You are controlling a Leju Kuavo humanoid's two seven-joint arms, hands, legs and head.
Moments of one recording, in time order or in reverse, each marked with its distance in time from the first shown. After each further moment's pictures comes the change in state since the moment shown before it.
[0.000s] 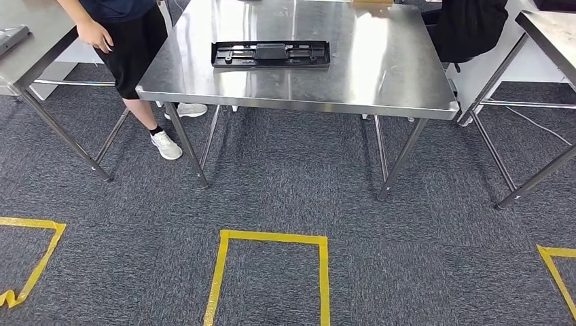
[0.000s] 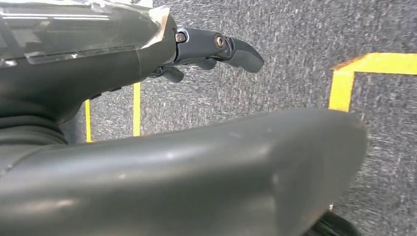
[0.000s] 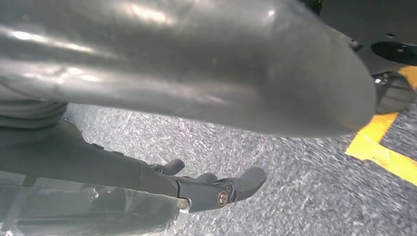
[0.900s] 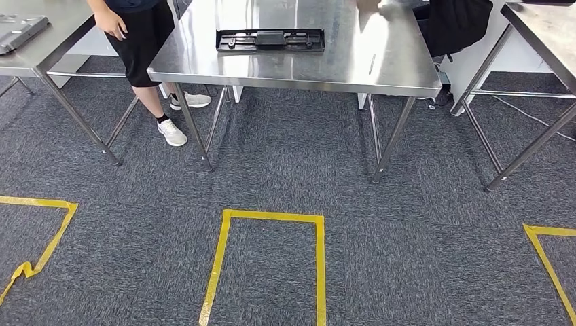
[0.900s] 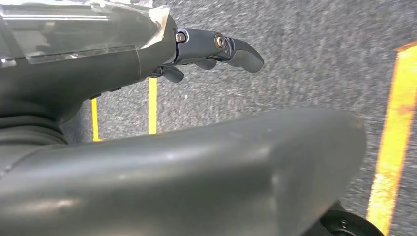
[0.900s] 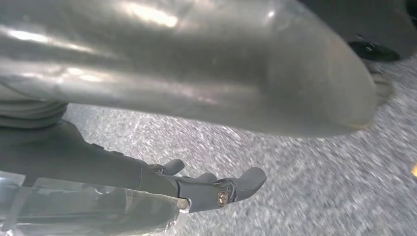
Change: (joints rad) left arm -0.002 -0.007 0.004 0.000 0.004 -0.018 -0.009; right arm -0.009 0.006 -0.001 0.006 -0.007 -0.012 -0.004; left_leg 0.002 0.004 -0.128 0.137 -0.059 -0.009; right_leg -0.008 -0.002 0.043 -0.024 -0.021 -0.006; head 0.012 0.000
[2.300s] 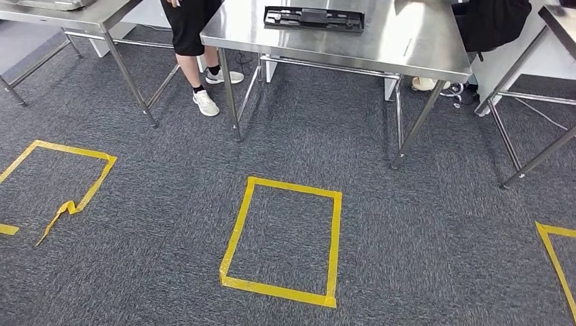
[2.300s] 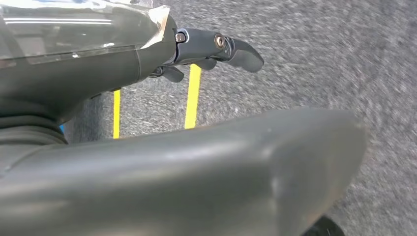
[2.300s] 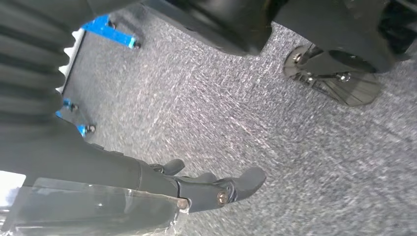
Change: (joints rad) left arm 0.001 -0.004 -0.014 -0.001 -0.045 0.027 -0.002; right arm -0.002 0.003 0.003 0.003 0.019 -0.037 -0.001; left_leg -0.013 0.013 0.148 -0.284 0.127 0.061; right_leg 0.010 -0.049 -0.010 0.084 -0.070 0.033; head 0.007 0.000
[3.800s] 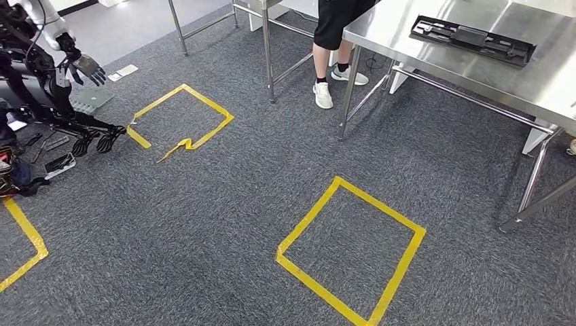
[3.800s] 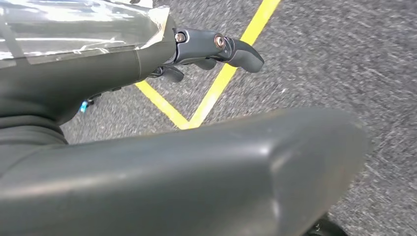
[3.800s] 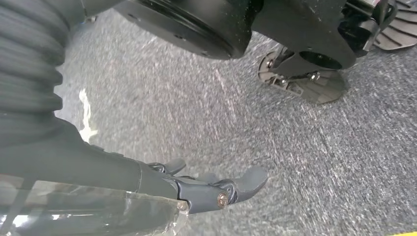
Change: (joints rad) left arm 0.011 0.004 -0.011 -0.001 0.017 -0.020 -0.058; right arm -0.010 0.013 0.015 0.000 0.025 -0.007 0.009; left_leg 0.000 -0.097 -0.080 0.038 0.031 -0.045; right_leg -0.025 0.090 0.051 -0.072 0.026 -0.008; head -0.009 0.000
